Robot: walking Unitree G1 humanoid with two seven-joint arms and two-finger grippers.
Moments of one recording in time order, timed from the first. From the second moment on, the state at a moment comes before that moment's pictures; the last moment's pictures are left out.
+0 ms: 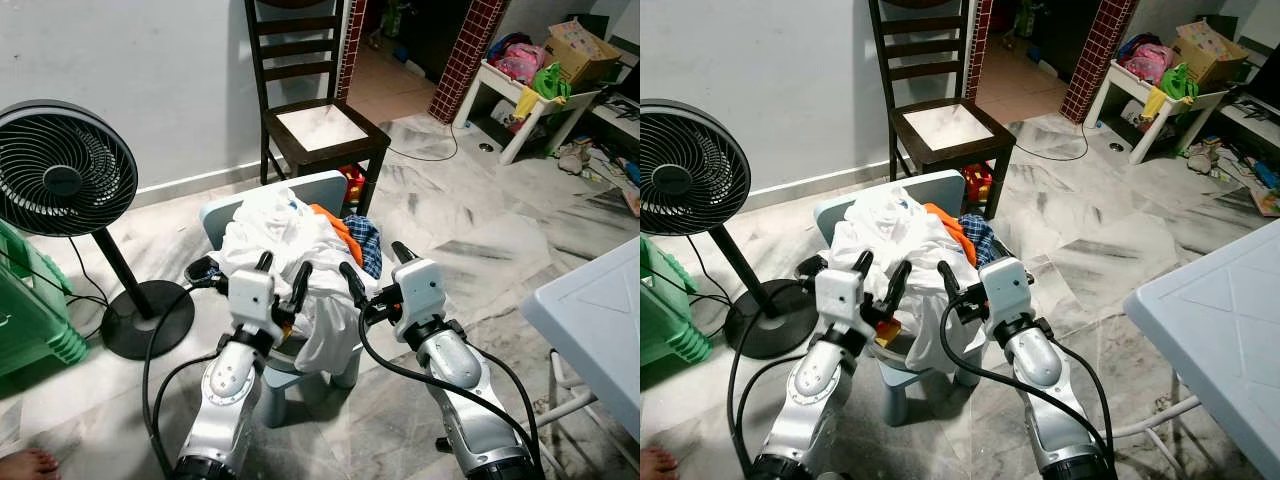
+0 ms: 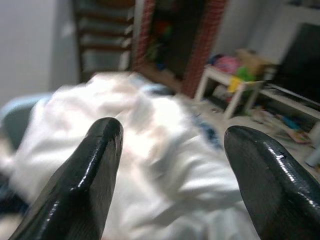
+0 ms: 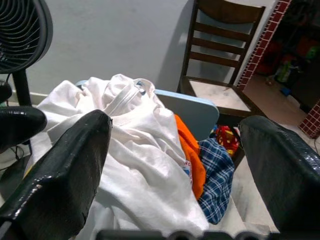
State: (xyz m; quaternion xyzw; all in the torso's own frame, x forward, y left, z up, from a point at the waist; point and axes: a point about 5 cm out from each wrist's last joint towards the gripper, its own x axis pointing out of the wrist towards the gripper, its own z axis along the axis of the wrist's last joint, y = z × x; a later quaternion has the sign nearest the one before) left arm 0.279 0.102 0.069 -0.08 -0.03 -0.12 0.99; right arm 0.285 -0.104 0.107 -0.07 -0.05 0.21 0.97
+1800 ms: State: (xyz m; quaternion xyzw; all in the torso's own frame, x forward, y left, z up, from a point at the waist) left arm 0.325 0.082 0.051 -0.22 0.08 -0.08 0.97; right arm 0.279 -0.115 0.106 -0.08 -0.04 0.20 0.98
